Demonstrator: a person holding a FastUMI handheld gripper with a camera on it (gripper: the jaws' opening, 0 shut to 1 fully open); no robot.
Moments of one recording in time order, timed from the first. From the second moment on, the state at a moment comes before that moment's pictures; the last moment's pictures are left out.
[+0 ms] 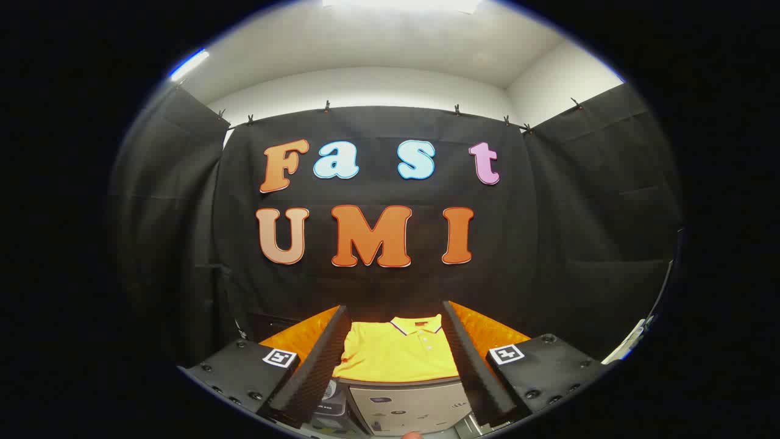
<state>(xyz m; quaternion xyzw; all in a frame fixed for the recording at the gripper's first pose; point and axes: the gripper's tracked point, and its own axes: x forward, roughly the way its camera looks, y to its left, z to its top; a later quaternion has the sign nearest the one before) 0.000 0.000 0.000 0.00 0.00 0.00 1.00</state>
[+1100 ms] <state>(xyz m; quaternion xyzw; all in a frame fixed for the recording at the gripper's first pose) 0.052 -0.036 -0.010 0.01 0.01 0.00 1.00</state>
